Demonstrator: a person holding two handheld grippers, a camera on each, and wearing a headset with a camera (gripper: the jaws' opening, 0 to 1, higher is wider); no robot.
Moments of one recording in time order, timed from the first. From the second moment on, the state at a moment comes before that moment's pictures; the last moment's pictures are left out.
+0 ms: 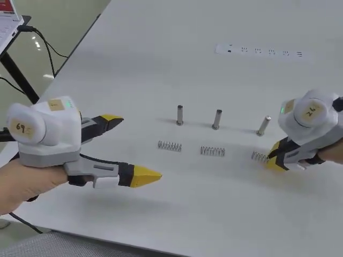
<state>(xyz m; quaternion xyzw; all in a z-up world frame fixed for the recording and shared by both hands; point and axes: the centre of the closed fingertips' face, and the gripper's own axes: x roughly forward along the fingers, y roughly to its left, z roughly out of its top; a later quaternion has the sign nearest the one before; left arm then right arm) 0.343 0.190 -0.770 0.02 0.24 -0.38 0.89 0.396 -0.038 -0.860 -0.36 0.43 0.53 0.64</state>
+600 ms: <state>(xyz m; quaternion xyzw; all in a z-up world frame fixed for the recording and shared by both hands) 0.336 0.160 -0.771 0.04 0.24 -0.43 0.87 0.385 -0.019 -0.815 -0.38 0.38 0.55 0.64</state>
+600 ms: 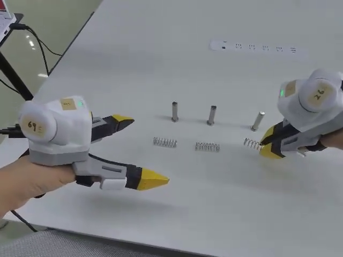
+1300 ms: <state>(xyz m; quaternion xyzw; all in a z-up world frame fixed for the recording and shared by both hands) 0.342 0.101 -0.773 0.07 0.23 -0.51 0.83 0.357 0.010 -0.798 -0.41 0.33 0.59 0.60</state>
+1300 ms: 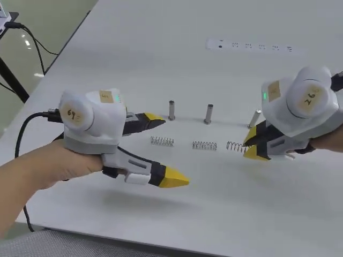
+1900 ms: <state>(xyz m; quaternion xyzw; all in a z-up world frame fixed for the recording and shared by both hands) 0.350 0.055 -0.766 0.06 0.19 -0.55 0.81 0.346 0.019 -0.795 -0.41 0.33 0.61 0.60</state>
